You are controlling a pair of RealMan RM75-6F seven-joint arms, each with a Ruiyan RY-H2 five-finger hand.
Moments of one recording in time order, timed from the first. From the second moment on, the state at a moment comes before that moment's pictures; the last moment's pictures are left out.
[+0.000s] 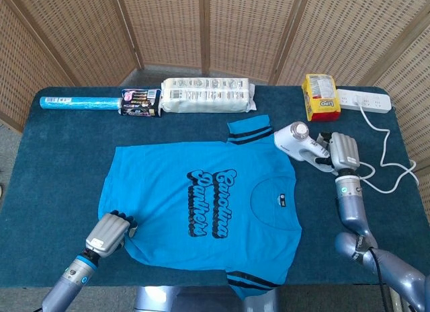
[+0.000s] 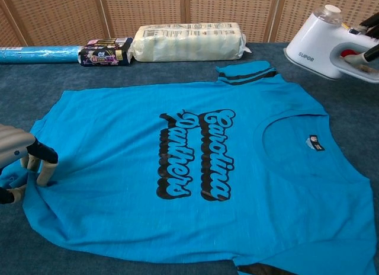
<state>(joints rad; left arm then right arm) -0.34 -1.42 0.09 -1.67 1.50 1.14 0.43 0.60 -1.55 0.38 -1.07 -1.08 0.97 0.09</state>
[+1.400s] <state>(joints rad) -0.36 -1.41 0.09 -1.67 1.53 1.13 0.40 0.53 -1.60 0.17 -1.41 -1.23 1.16 -0.36</state>
